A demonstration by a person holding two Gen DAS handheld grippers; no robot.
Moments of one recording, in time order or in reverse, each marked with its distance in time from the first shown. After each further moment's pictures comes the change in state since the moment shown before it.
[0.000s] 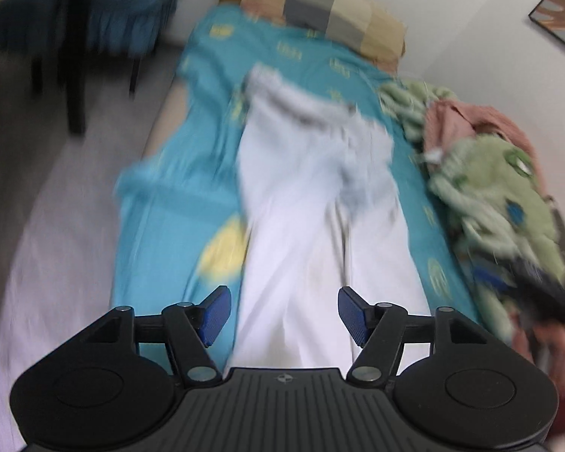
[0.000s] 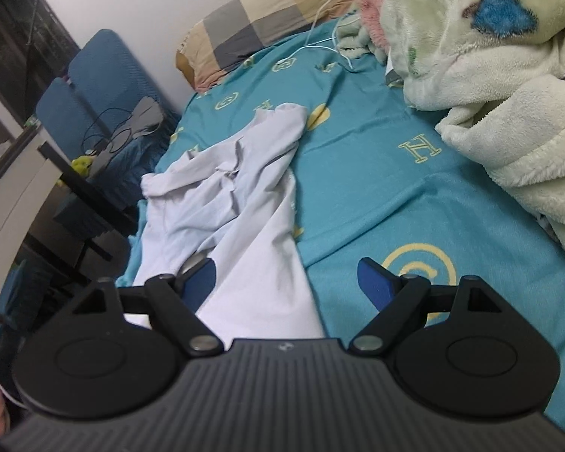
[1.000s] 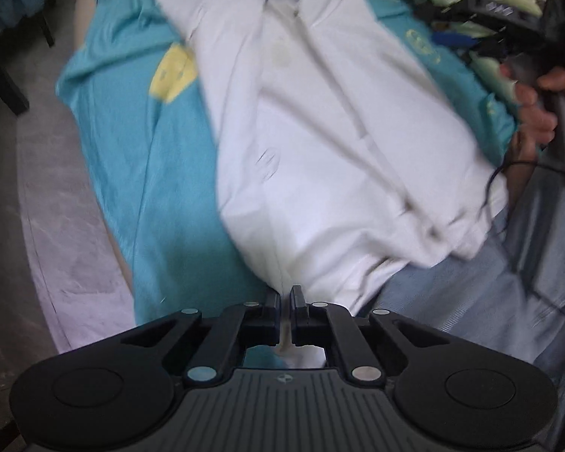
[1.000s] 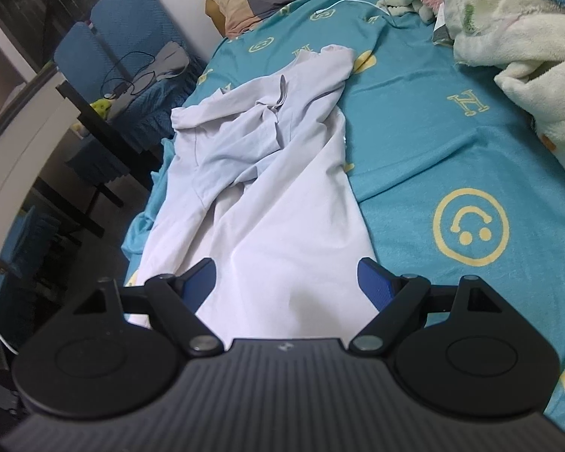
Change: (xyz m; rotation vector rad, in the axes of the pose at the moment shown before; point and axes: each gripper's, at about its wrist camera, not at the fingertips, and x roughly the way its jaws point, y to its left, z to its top) left arm 0.031 -0.046 -0.070 0.436 0.444 0.078; right arm 0.020 0.033 -0.030 -0.062 0.139 0.055
